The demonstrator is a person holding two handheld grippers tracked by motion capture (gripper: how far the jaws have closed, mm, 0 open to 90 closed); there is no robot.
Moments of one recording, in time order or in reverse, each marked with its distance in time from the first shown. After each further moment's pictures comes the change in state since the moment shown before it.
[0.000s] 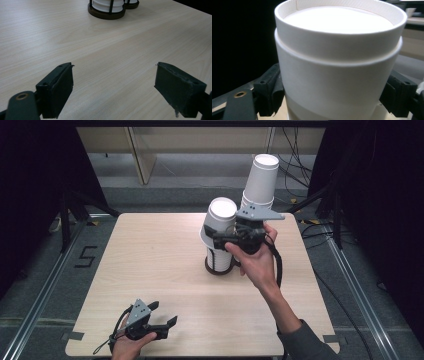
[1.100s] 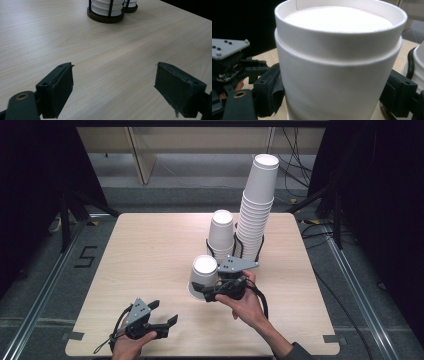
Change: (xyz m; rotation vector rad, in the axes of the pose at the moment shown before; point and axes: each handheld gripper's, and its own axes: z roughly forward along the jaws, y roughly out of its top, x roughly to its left) left arm 0.000 0.003 0.000 -0.010 -0.006 -0.003; right arm 0.032 -0.123 0.021 0.151 0.273 -0.006
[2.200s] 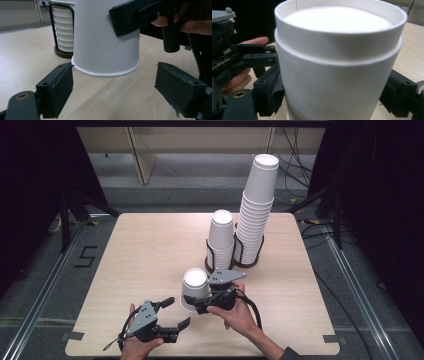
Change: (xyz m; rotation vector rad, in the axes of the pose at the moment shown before) left arm -0.025 0.010 0.006 -0.211 -0.190 0.116; right arm 0.018 -0.026 0.023 0.046 0.068 0.007
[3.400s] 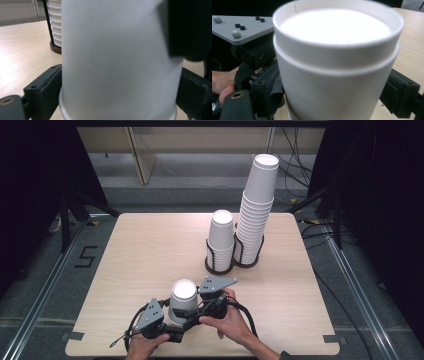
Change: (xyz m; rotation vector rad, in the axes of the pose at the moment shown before) left arm 0.001 -0.003 0.017 0.045 -0.008 0.005; right arm 0.025 -0.003 0.011 -0.002 0.133 0.008
